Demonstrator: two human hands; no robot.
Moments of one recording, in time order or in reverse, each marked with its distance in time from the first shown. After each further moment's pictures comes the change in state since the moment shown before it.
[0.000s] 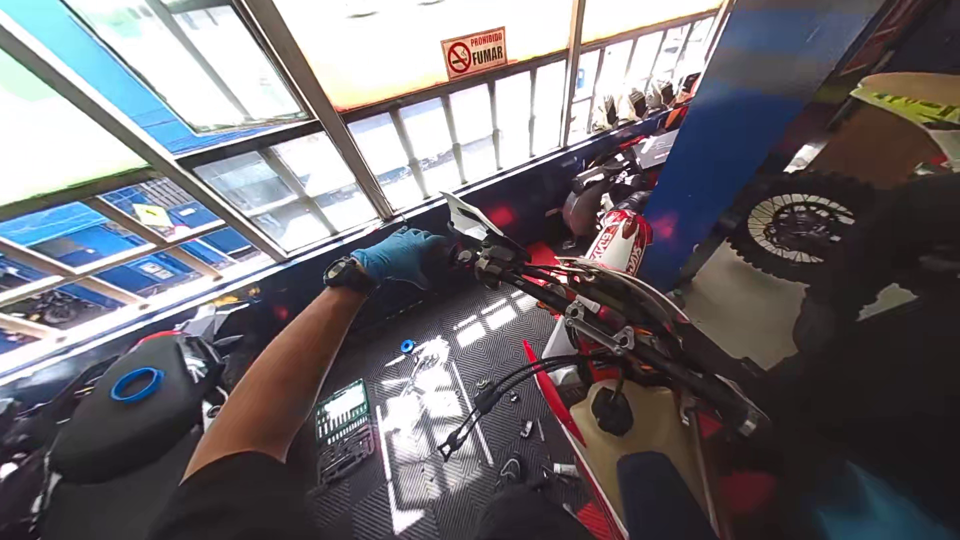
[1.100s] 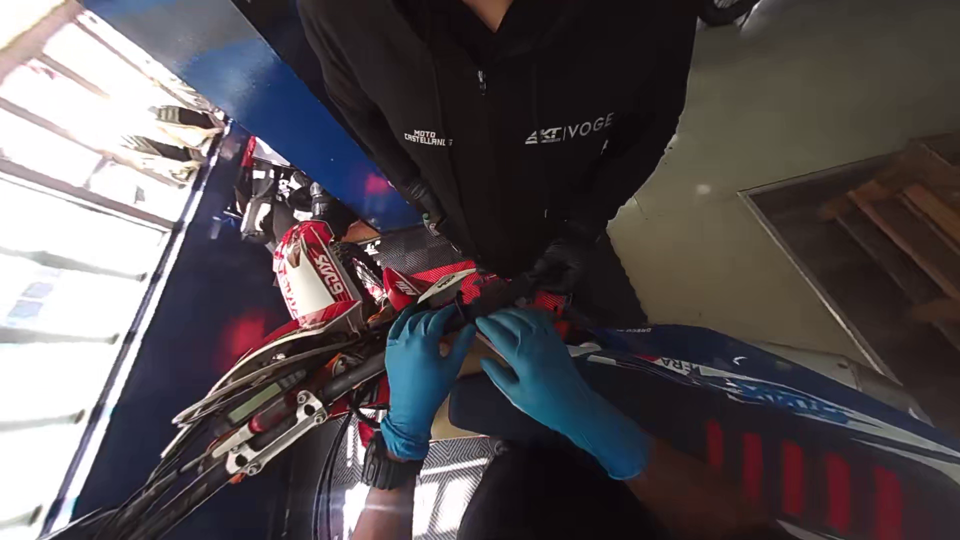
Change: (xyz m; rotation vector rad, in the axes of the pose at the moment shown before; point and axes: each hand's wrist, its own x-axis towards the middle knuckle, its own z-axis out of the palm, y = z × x) left_hand 0.026 0.527 0.125 -0.319 0.462 0.912; right_hand 0.070 0.148 0.207 0.705 0.660 -0.157
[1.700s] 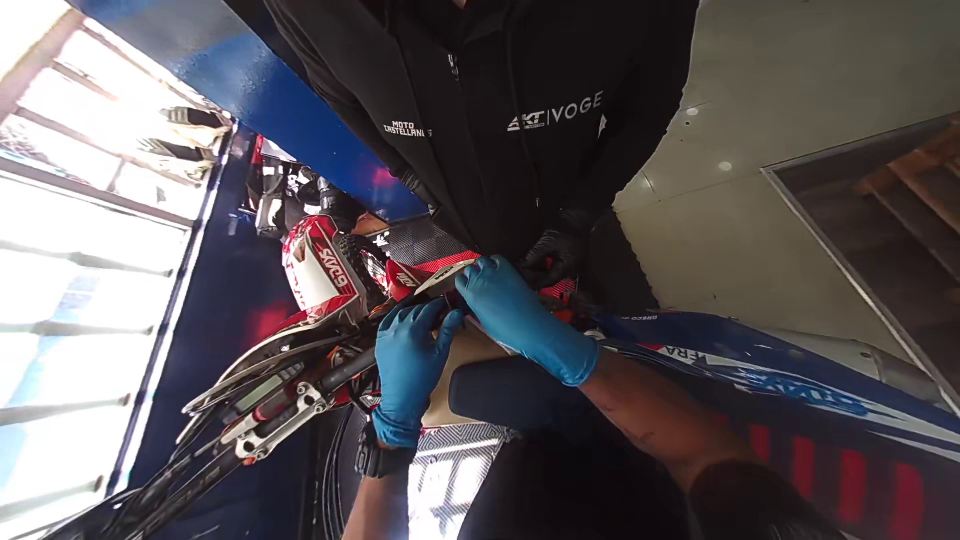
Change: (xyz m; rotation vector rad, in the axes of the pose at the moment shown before) left_hand 0.007 0.007 -0.004 0.050 -0.095 -0.089; right_hand 0.085 0.020 0.004 -0.278 -0.424 -0.094
